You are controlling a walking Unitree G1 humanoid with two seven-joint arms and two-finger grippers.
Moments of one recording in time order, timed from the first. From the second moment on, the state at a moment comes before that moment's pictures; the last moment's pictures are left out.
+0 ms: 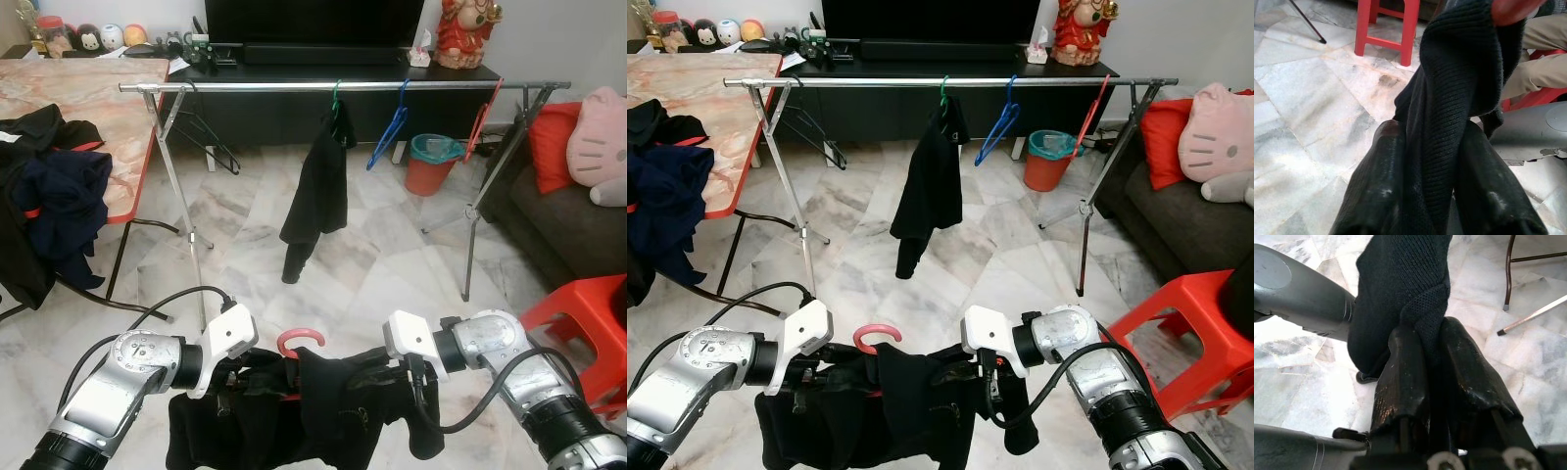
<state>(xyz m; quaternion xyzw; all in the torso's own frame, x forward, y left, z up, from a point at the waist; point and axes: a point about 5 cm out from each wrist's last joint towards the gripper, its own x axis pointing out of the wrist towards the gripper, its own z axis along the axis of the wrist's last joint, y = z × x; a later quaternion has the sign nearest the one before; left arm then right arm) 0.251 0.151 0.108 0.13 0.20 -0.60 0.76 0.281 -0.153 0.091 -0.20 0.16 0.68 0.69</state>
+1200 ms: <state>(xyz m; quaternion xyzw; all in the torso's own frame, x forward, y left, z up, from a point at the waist) 0.249 0.149 0.106 0.12 0.21 -0.61 0.76 0.283 -0.150 0.092 -0.20 0.15 0.67 0.70</state>
